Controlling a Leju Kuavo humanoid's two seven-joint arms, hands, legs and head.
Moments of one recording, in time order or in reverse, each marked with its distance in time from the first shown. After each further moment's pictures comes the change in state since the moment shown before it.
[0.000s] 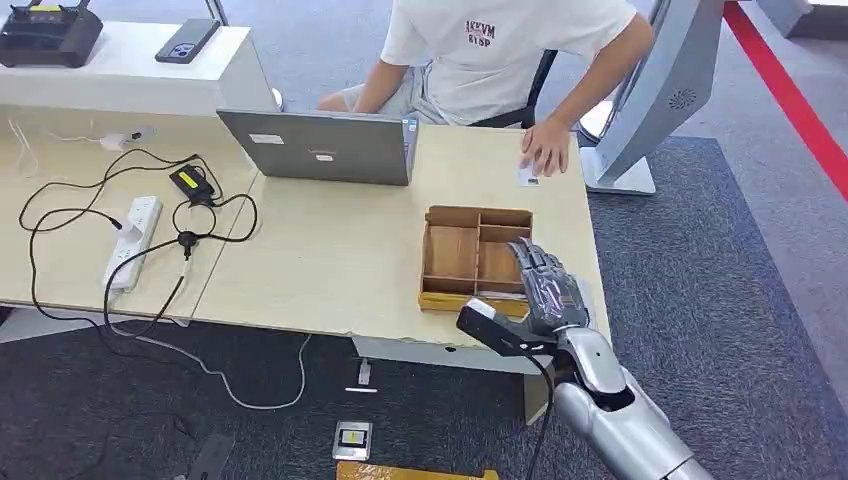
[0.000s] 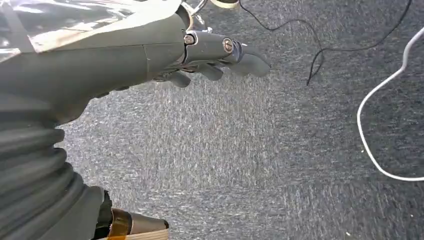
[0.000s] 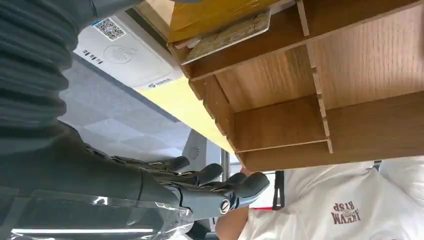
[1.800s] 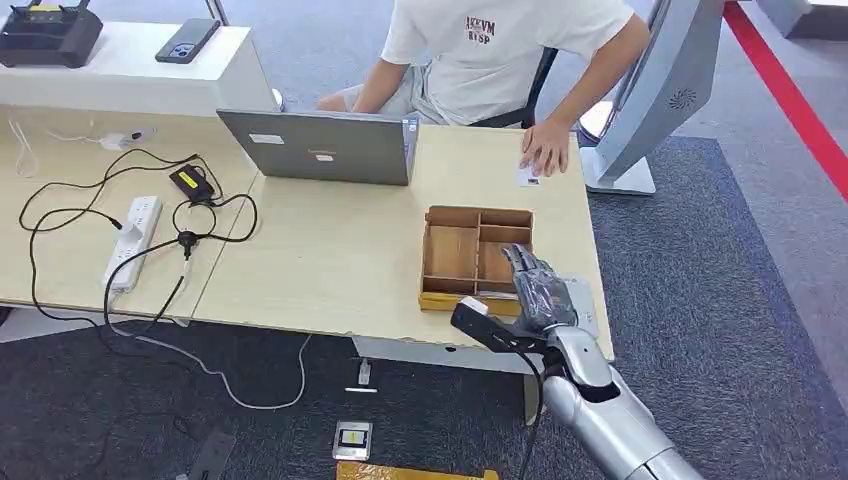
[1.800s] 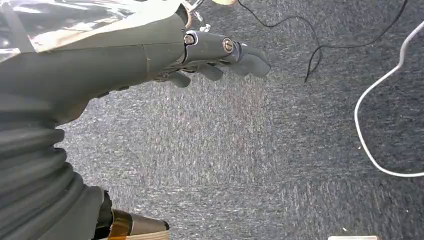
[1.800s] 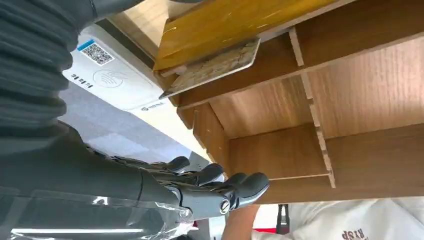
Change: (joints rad) left arm -0.001 0.000 -0.003 -0.005 0.006 -0.012 0.001; right arm -0.033 0.066 -0.011 0.145 -0.021 -0.013 -0.032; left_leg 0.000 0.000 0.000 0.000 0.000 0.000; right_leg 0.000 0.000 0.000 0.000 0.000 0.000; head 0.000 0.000
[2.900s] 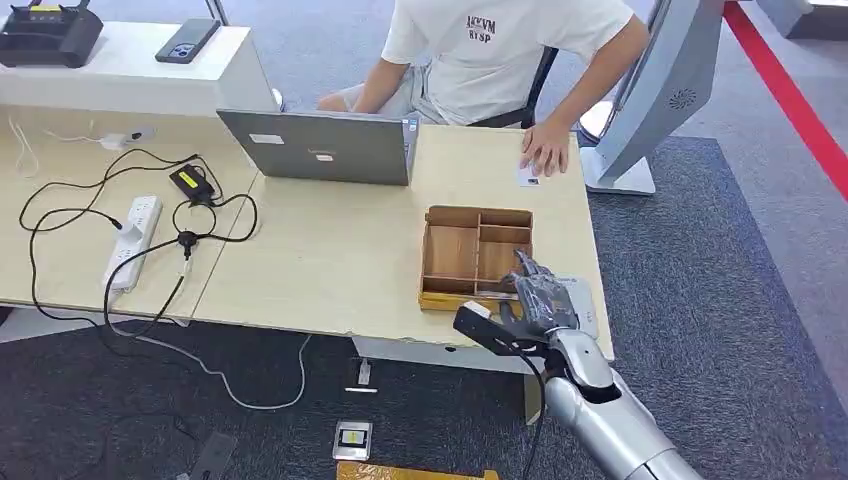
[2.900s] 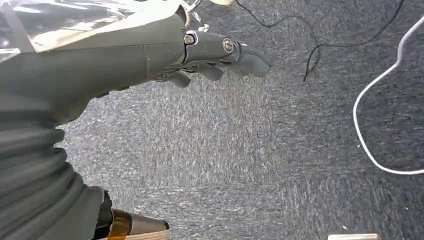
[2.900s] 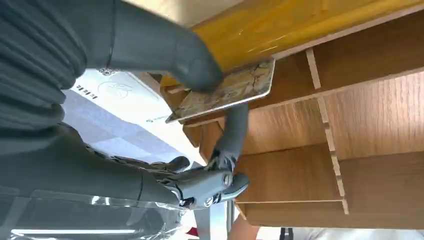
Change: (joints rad) left arm 0.000 0.000 -0.015 0.000 0.005 0.000 0.000; right arm 0.001 0.001 -0.005 0.031 -0.006 0.022 -0.011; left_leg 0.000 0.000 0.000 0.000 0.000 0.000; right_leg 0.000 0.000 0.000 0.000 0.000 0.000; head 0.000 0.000
